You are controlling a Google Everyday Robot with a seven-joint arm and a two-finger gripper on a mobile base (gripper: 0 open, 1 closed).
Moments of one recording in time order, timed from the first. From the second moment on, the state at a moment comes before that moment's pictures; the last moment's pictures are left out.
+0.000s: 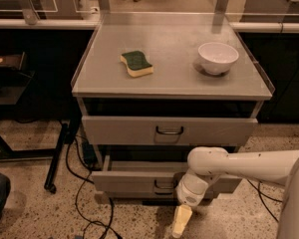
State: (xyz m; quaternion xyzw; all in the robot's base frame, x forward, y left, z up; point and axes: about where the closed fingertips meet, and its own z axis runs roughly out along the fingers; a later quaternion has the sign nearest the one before) arm 0.424 -0.100 0.427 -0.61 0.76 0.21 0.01
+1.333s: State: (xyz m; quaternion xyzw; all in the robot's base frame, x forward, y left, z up) arm 0.448 -0.083 0.462 -0.63 0.75 0.21 0.02
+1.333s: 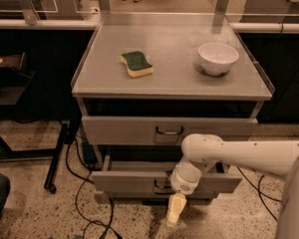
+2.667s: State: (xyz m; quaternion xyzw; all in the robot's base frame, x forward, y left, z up) arm 0.430 -0.065 0.403 -0.62 0.75 0.23 -0.02
